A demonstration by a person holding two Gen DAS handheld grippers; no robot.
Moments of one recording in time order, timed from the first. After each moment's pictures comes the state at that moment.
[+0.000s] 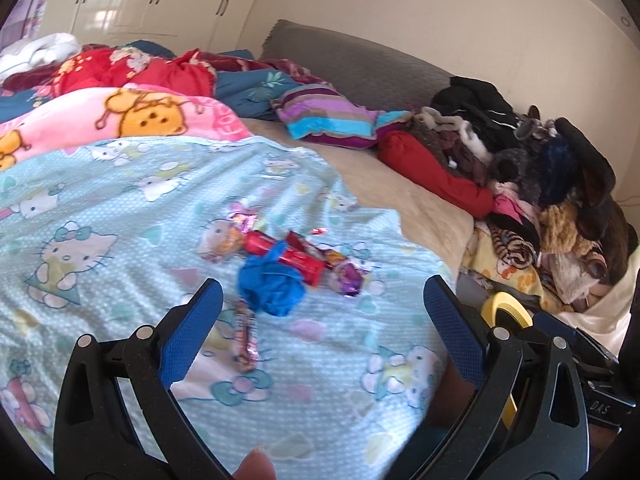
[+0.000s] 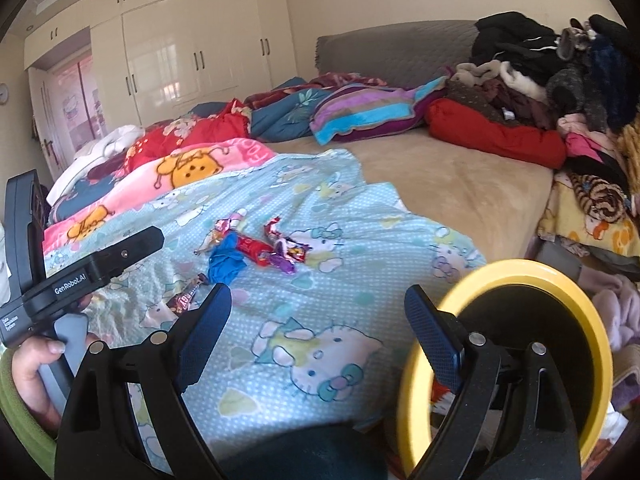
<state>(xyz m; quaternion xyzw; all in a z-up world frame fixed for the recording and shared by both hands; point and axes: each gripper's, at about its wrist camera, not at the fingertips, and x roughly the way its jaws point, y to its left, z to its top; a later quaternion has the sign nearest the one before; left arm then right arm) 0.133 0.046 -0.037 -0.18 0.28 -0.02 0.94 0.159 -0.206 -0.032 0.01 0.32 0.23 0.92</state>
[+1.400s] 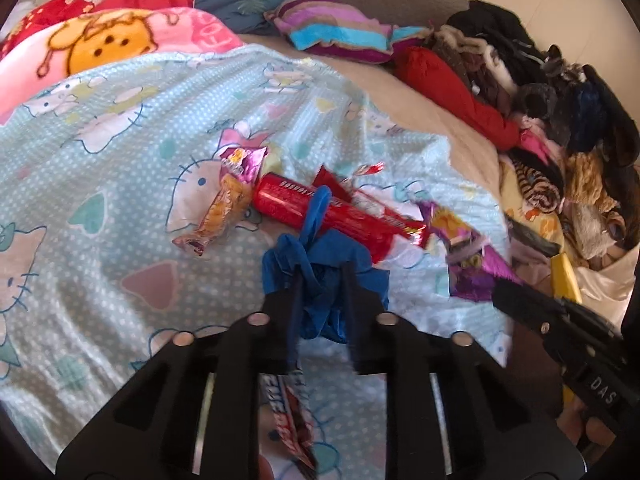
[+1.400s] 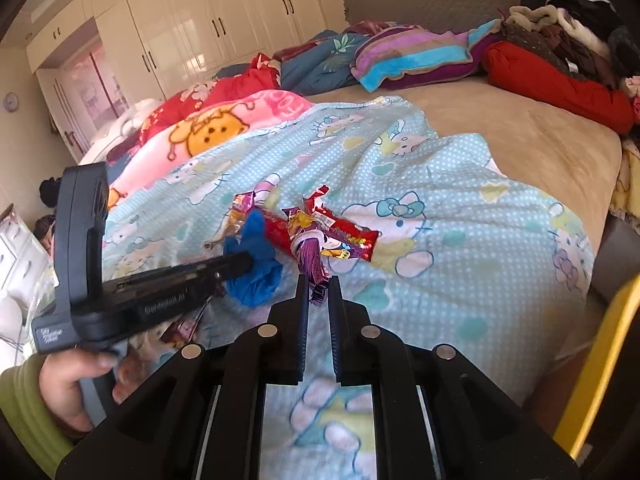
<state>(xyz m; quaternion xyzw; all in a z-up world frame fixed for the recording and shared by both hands) 0.231 0.067 -0.108 -0.16 0.41 -0.07 0.90 0.241 -0.132 -0.091 0.04 0.39 0.29 0.87</state>
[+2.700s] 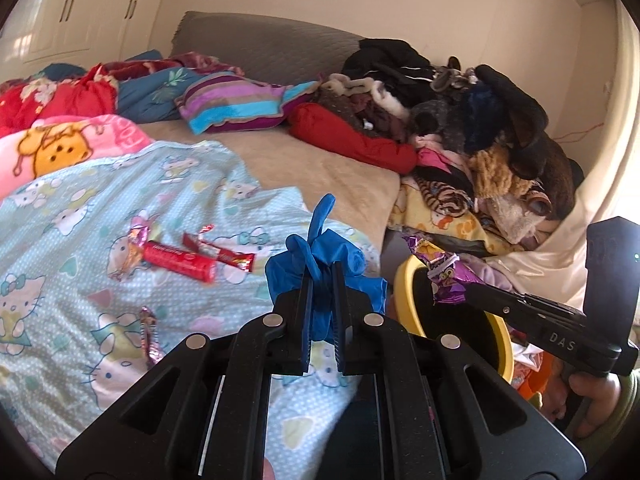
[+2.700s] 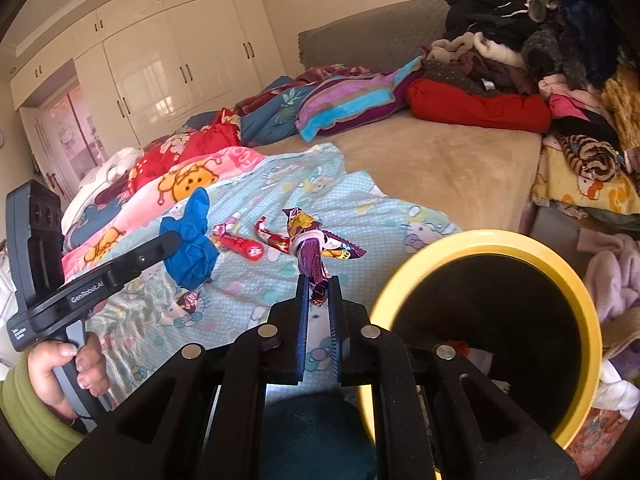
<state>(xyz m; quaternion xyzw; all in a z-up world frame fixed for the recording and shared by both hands) 0.133 -0.030 -0.005 -0.11 0.29 -0.17 0.93 0.144 -0.277 -0.018 0.07 0.35 0.22 0.91</state>
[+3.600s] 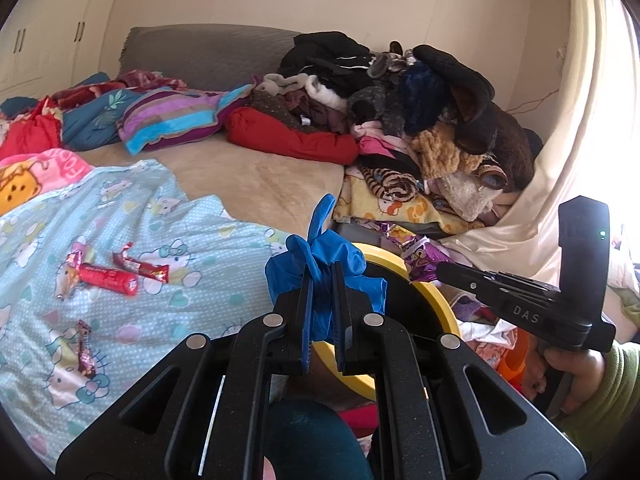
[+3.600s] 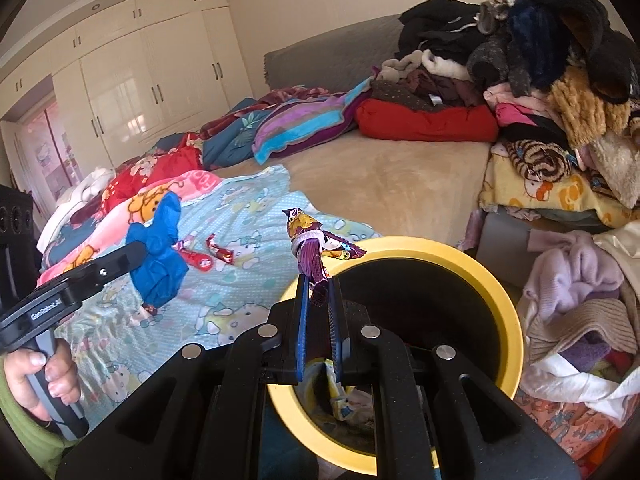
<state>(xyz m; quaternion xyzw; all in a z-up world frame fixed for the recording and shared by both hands) 0.109 -0.115 0.019 -0.07 0.28 -0.24 0.93 0.114 -0.361 -0.004 0.08 0.32 0.16 0.93</state>
